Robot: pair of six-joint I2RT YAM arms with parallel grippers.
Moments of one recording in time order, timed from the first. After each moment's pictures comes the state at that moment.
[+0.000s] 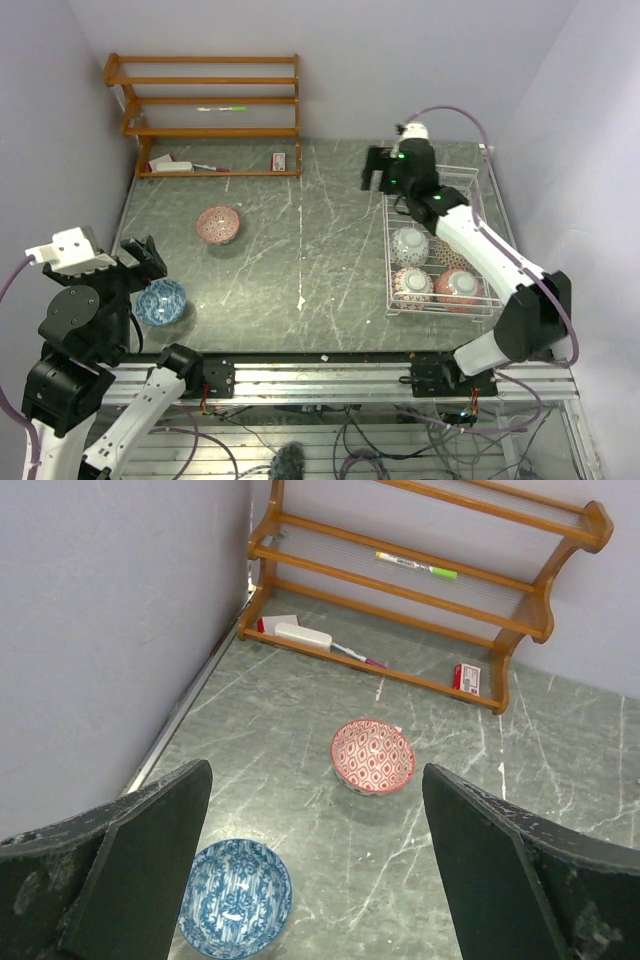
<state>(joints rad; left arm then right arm) -0.43 0.37 1.12 -0.80 -0.68 -0.21 0.38 1.46 1.24 -0.23 0.24 0.29</state>
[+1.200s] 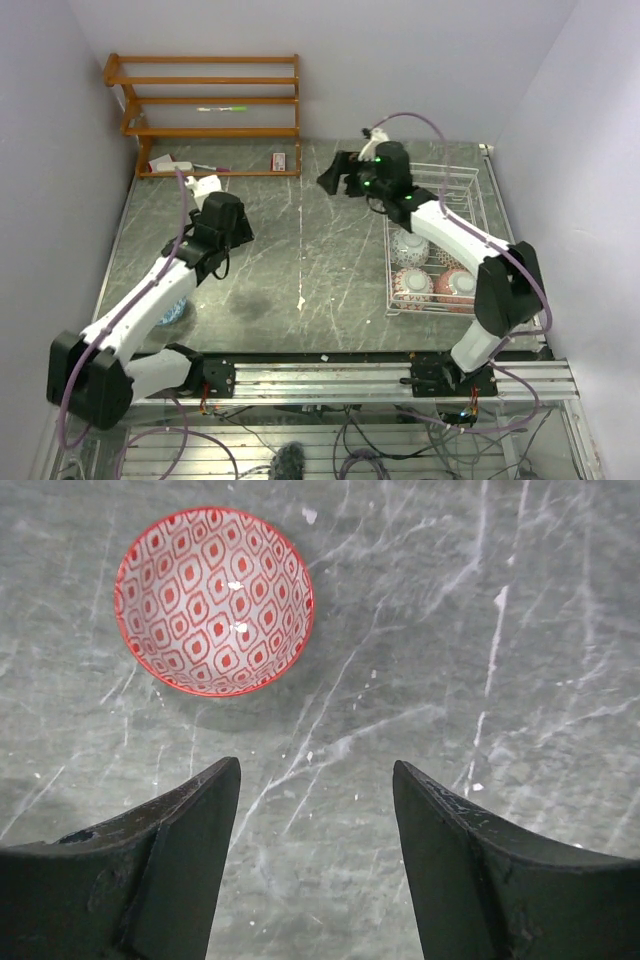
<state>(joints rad) -0.44 1.07 0.85 -0.41 -0.42 -0.57 0.54 1.71 1.30 0.06 -0.17 0.43</state>
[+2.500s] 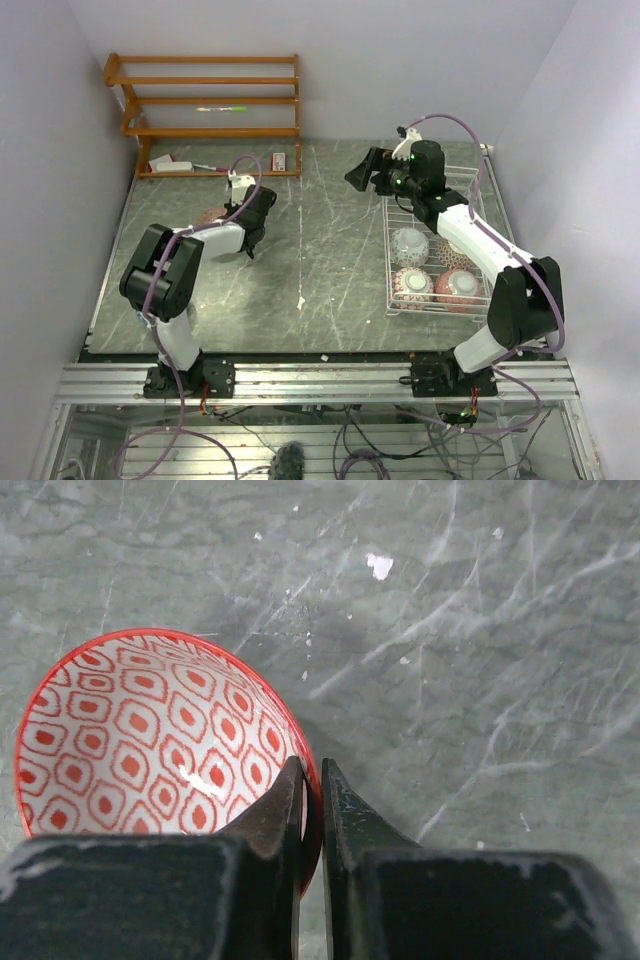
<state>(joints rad) -0.43 1.79 0.97 0.00 -0.67 -0.37 0.33 1.57 1.19 0.03 -0.30 0.45</state>
